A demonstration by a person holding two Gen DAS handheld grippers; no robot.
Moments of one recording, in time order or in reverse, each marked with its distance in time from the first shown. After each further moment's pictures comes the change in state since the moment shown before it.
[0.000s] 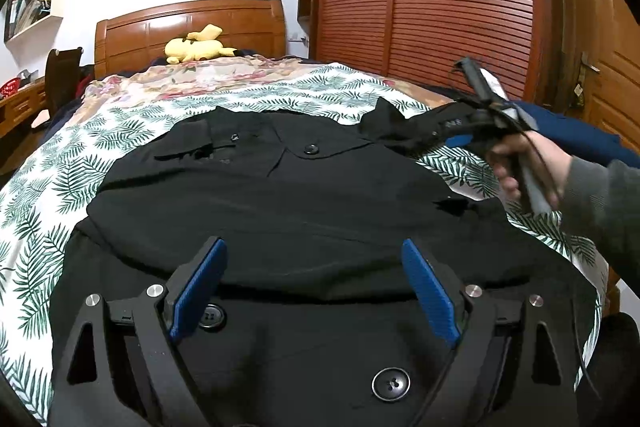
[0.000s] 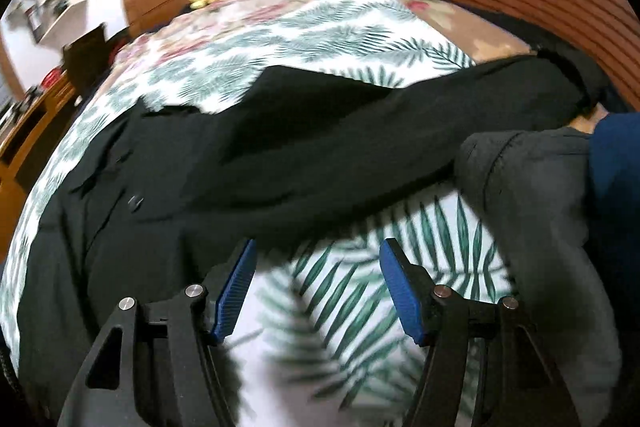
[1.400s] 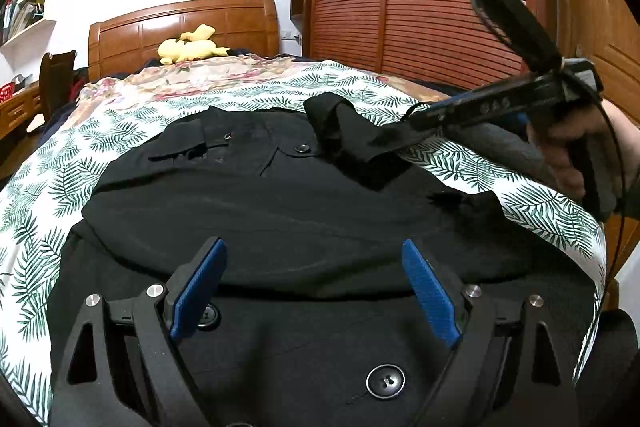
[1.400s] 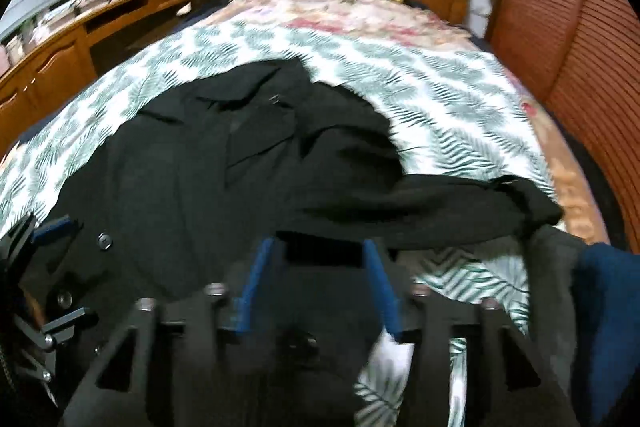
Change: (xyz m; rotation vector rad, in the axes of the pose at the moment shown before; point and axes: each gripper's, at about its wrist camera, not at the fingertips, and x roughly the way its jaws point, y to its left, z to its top) left arm -0.001 -0.005 -0.001 0.019 0.007 -0.013; right arm -0.109 0.147 -0.042 -0.502 -0.037 0.054
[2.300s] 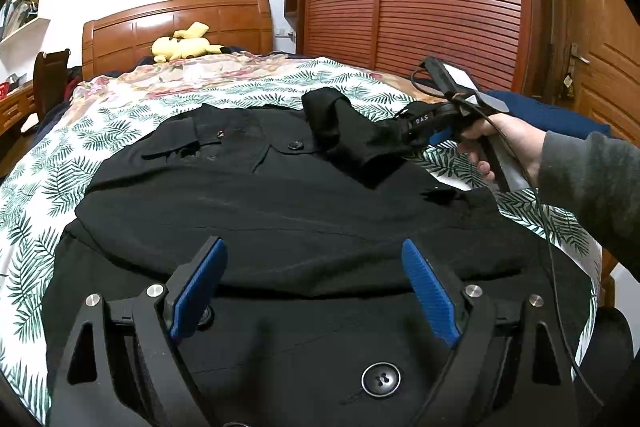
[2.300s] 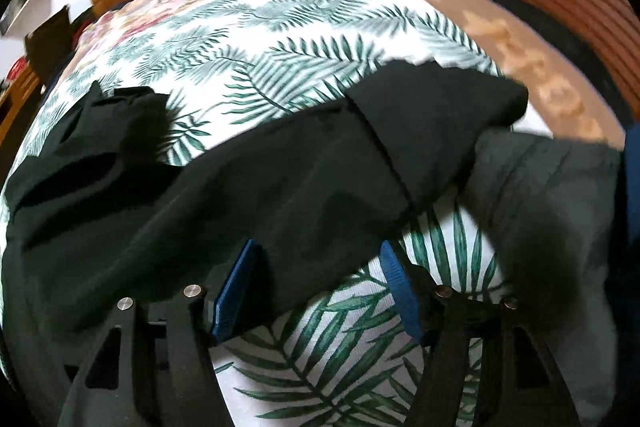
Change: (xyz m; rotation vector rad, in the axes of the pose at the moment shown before) left arm 0.000 -0.001 -0.002 0.006 0.012 -0.024; right arm 0.140 -0.114 -0.002 0.502 0.186 -0.147
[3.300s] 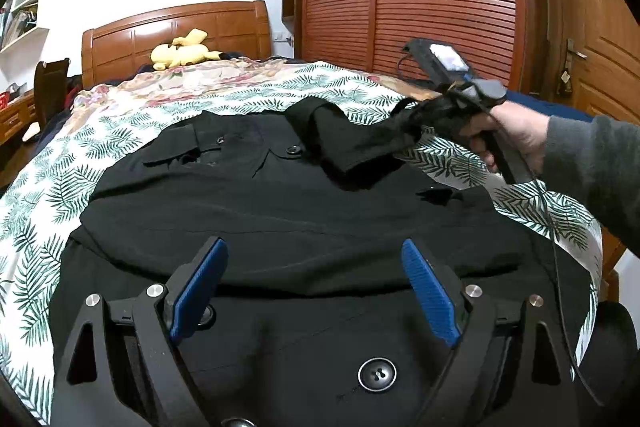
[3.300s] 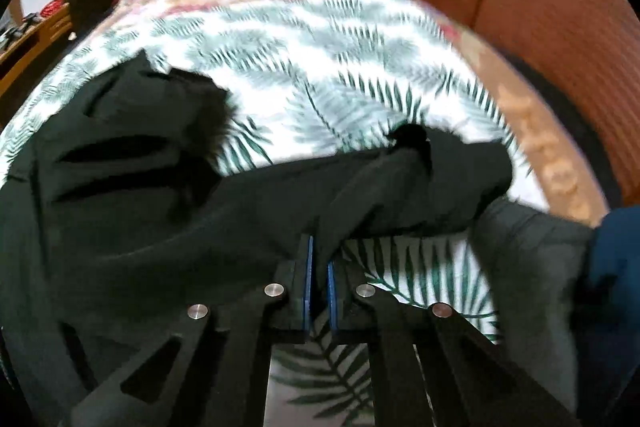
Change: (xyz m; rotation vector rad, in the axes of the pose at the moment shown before) left arm -0.009 -0.006 0.000 0.024 -0.017 0.009; right arm -0.042 0.050 0.000 -0.284 -0.139 -0.041
